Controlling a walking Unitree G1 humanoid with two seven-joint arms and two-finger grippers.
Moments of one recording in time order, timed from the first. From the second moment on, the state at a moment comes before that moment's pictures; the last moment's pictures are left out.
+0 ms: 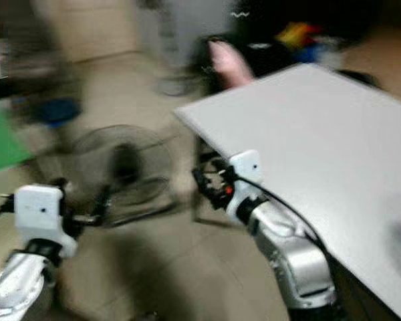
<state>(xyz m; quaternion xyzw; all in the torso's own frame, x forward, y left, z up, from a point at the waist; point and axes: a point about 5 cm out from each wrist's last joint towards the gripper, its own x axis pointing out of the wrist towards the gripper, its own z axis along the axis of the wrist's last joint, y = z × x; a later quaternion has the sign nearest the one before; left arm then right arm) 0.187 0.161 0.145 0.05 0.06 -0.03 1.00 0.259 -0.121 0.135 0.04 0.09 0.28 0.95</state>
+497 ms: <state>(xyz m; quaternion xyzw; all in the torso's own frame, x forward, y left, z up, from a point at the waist) 0.186 0.170 0.155 0.07 0.04 0.00 1.00 0.257 -0.126 0.129 0.07 0.10 0.24 0.96</state>
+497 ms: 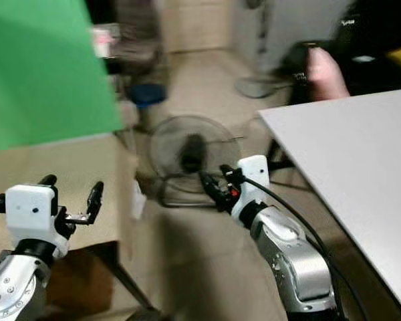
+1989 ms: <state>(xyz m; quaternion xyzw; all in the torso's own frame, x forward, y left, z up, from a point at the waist) 0.196 0.181 0.158 0.09 0.04 0.00 1.00 0.257 -0.121 0.126 0.12 0.12 0.23 0.96</state>
